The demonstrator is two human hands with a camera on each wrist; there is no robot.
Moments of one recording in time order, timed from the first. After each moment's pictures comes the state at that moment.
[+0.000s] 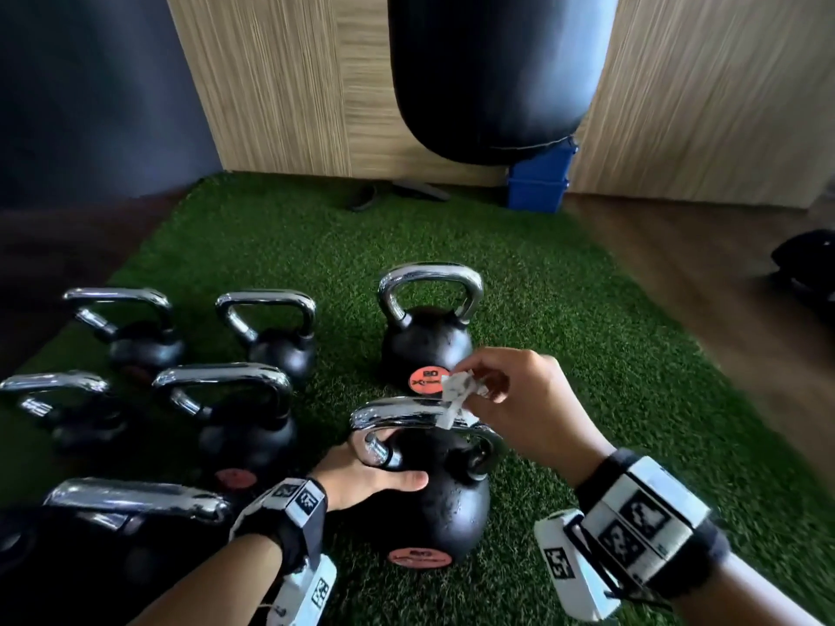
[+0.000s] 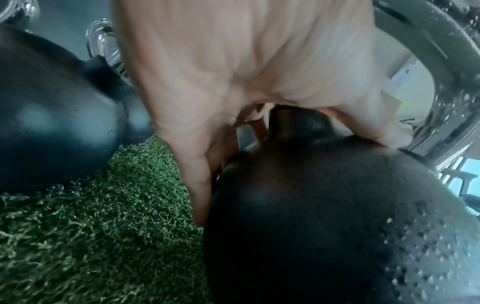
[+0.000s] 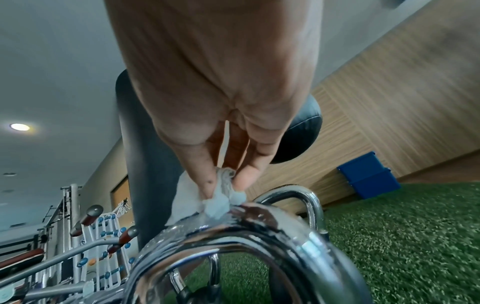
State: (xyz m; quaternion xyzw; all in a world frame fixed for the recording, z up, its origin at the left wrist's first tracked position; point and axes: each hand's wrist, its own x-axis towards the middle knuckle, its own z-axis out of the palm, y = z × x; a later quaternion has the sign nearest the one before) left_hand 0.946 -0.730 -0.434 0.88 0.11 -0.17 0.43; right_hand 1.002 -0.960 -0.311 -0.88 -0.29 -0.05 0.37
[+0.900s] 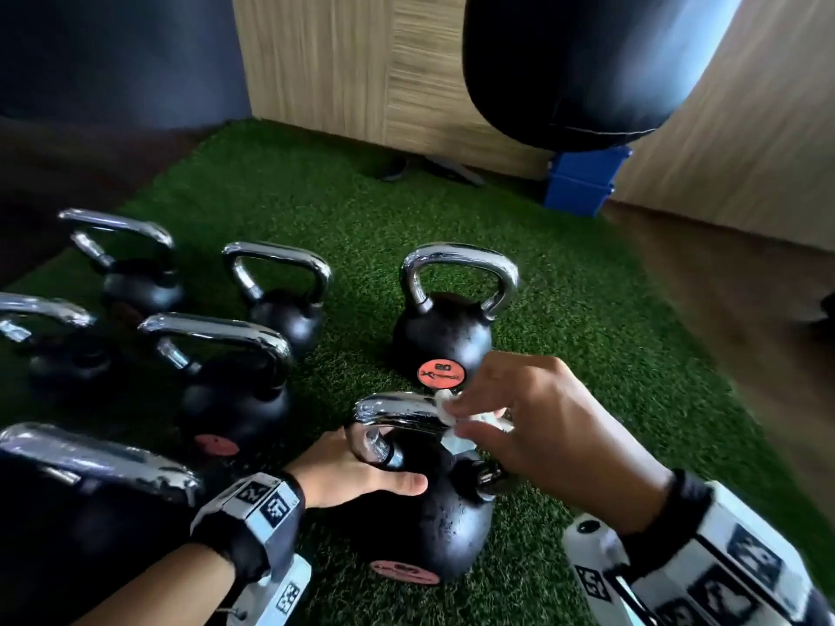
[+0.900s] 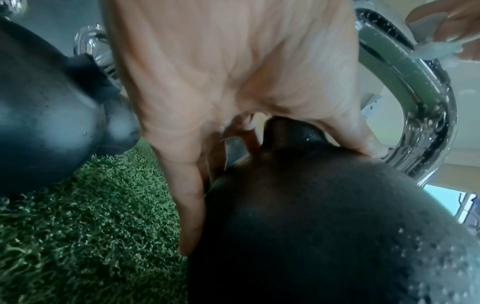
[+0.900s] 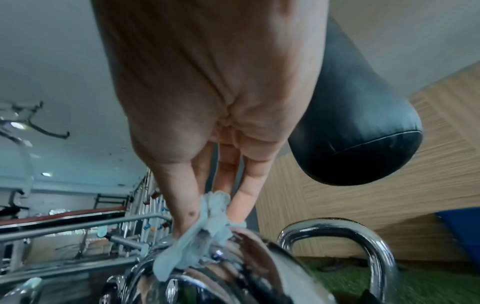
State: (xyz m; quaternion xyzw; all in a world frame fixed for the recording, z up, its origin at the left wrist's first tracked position) left_hand 0.951 -0.722 -0.453 0.88 0.13 -0.15 0.43; right_hand 1.012 -0.946 -0.307 -0.86 -0.45 0.00 0.23
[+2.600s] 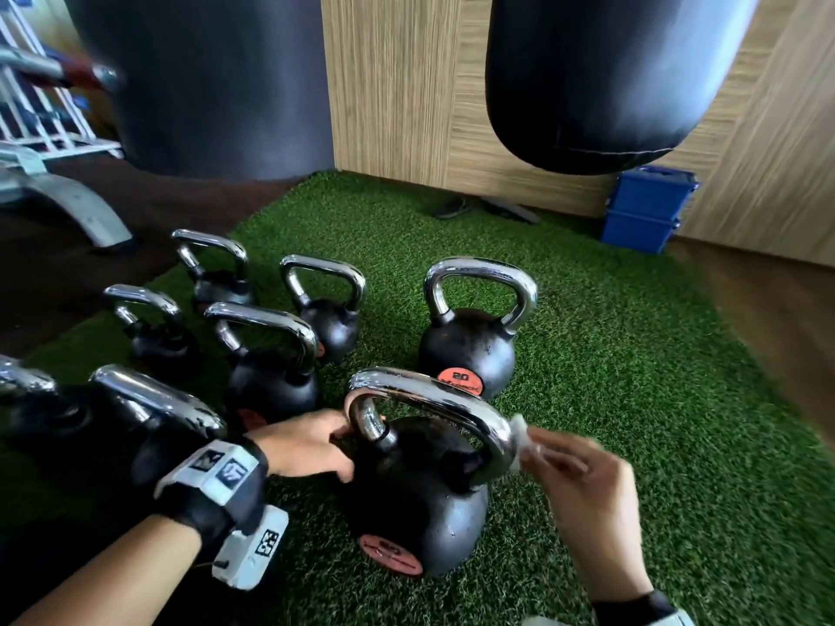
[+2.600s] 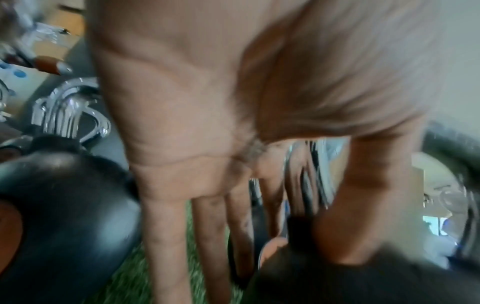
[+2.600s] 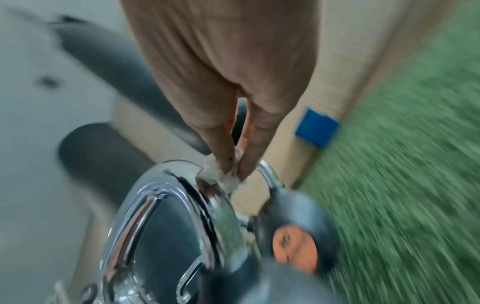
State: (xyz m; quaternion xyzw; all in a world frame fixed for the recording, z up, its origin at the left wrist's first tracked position) left_hand 0.917 -0.716 -0.425 0.90 0.19 -0.15 0.35; right_hand 1.025 -1.027 -0.438 -0.79 -0.19 -0.01 0.59
